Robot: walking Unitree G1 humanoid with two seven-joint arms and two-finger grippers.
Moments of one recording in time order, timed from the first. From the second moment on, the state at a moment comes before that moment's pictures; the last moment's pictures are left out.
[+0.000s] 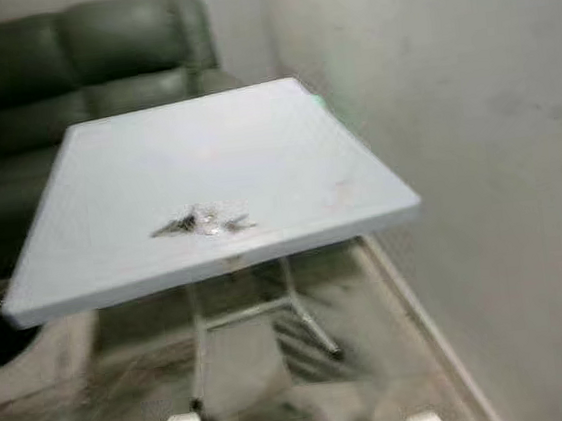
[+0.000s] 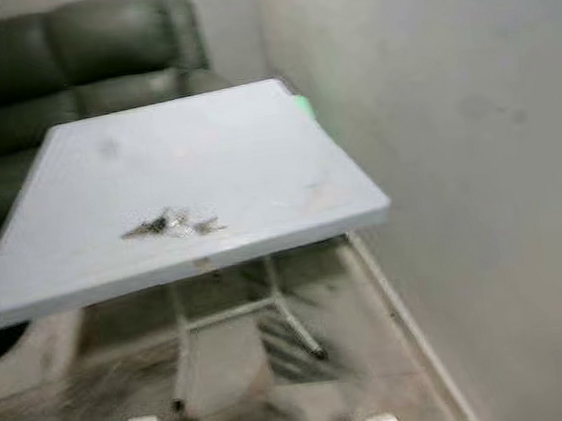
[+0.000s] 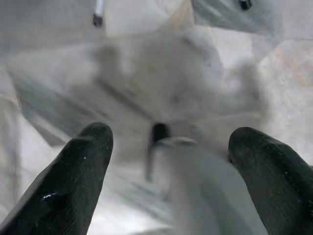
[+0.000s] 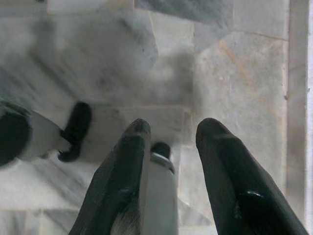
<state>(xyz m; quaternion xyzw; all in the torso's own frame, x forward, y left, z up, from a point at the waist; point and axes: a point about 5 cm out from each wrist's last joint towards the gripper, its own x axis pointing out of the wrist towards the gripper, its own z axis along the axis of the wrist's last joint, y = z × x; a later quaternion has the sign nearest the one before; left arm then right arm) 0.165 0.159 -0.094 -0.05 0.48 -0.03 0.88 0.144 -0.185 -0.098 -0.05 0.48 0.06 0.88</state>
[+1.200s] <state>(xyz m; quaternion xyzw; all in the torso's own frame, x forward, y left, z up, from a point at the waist) 0.216 0.146 -0.064 -0.05 0.36 -0.09 0.93 0.179 -0.183 -0.078 -0.03 0.37 0.08 0.92</state>
